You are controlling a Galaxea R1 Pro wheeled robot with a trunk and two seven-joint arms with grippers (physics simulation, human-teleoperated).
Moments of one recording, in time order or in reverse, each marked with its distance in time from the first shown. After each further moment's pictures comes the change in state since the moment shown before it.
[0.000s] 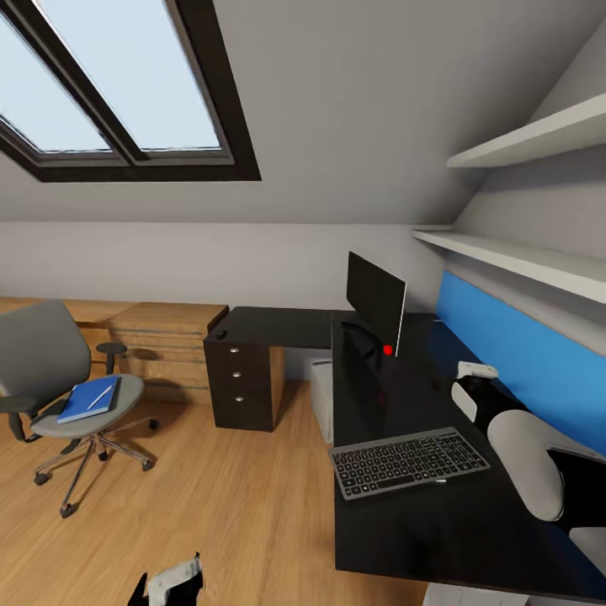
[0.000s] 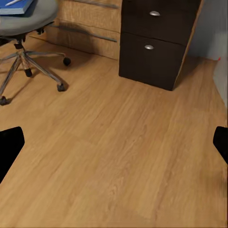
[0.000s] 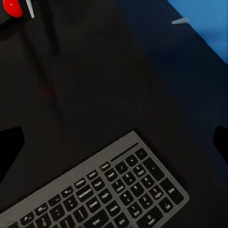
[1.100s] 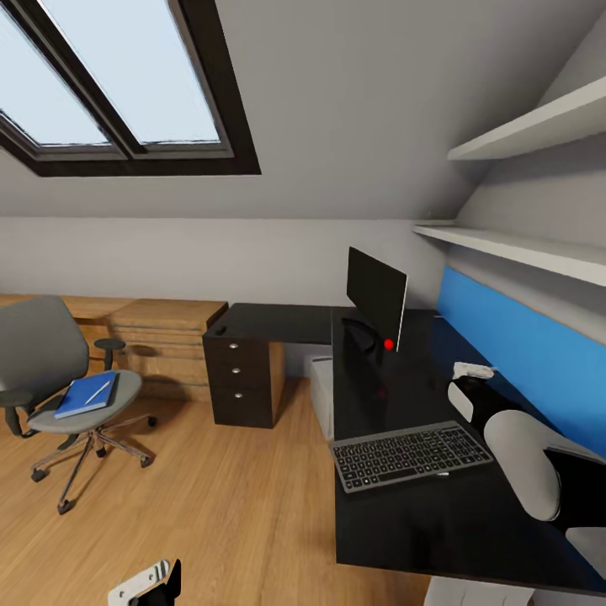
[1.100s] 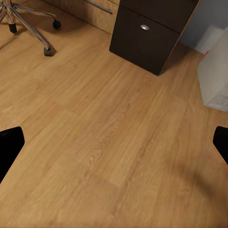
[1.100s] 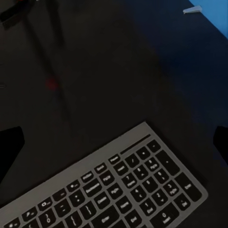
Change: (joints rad) left arm 0.239 0.165 -0.009 -0.569 0.293 0.297 0.009; right arm 0.000 0.013 -0.001 0.004 0.000 0.000 0.006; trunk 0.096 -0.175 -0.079
